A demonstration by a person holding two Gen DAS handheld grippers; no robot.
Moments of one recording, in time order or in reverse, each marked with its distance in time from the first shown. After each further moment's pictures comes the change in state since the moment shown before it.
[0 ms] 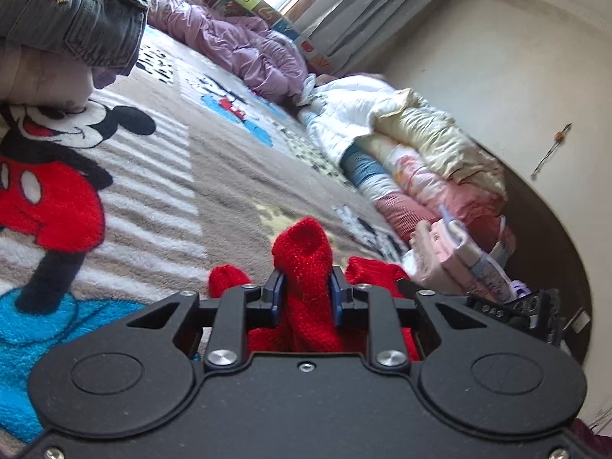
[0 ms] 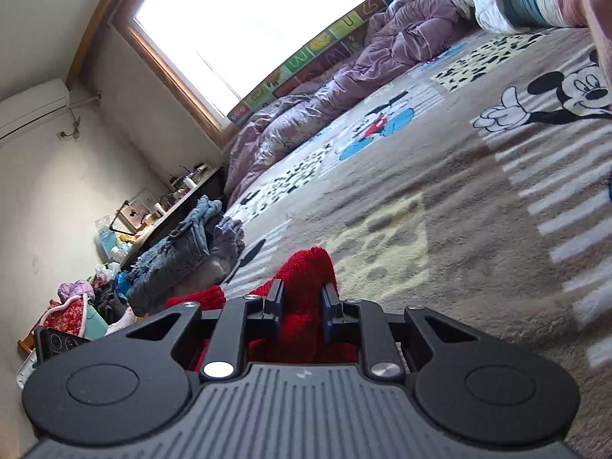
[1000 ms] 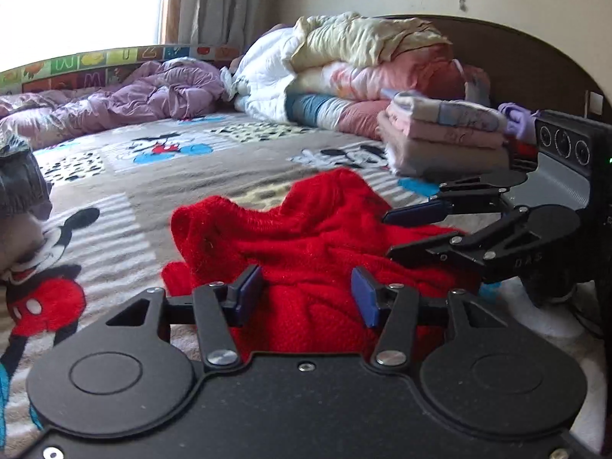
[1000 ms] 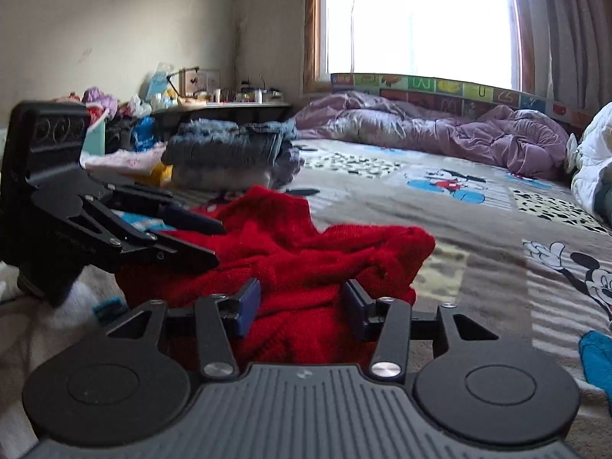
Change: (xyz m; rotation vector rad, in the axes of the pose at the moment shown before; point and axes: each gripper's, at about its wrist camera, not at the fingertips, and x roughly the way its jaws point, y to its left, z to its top) left arm -0.006 -0.067 -0.056 0.643 0.089 0.071; right arm -0.042 0.082 -0.057 -0.729 0.080 -0.023
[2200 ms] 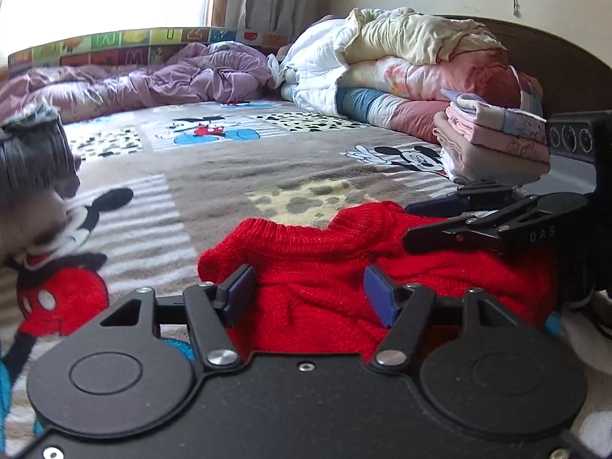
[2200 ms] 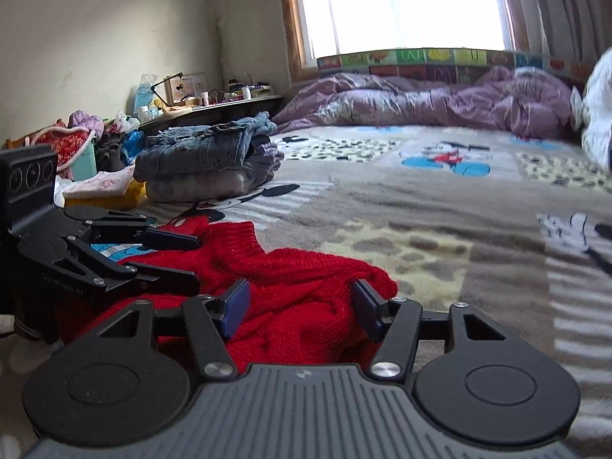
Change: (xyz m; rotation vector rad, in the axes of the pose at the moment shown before) left arm 0.029 0.029 0.005 -0.099 0.013 0.094; right arm 0.048 -0.057 0.014 0.154 0.049 0.064
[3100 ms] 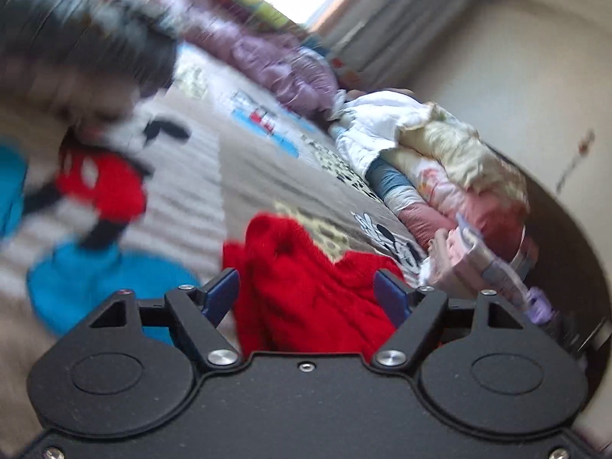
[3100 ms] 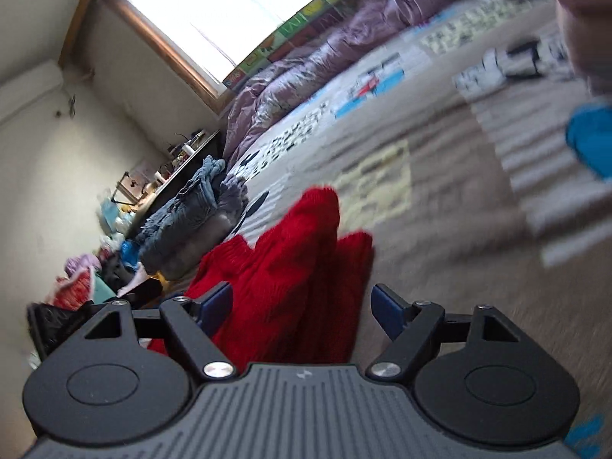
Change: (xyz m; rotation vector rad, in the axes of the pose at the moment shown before) left arm -0.061 0.041 -0.015 -0.636 -0.089 -0.098; right arm -0.049 -0.026 -0.039 0.656 -0.012 0.058
